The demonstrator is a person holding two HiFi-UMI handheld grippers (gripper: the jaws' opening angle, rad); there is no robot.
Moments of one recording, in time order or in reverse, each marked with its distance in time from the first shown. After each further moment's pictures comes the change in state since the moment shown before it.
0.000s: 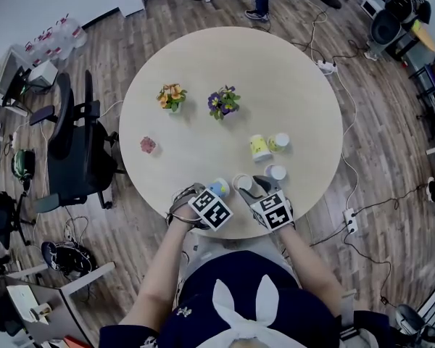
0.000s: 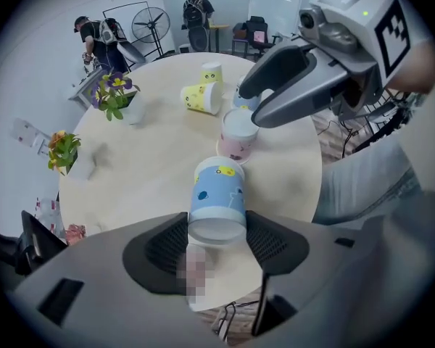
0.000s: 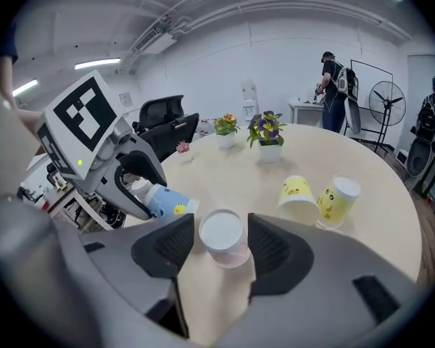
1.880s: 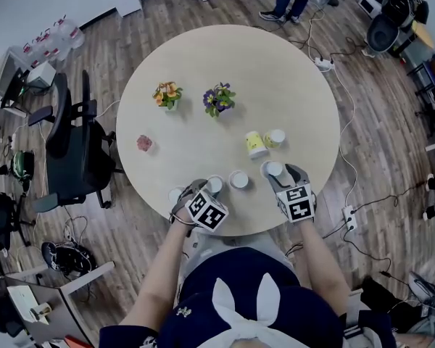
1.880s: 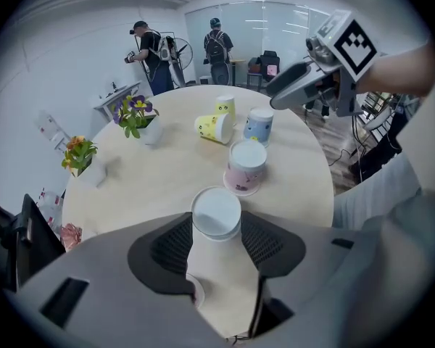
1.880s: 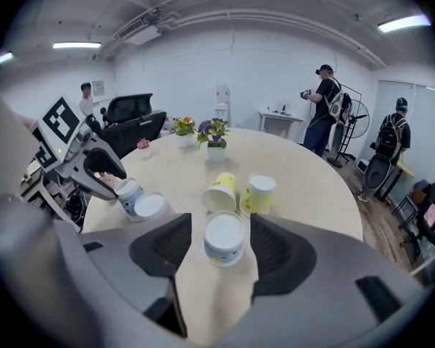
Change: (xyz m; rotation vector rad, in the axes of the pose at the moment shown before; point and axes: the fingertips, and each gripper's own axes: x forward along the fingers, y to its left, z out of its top) left arm 0.001 0.000 0.026 -0.107 -0.236 0.082; right arm -0.060 -0.101 -0.022 0.015 -0.009 -0.265
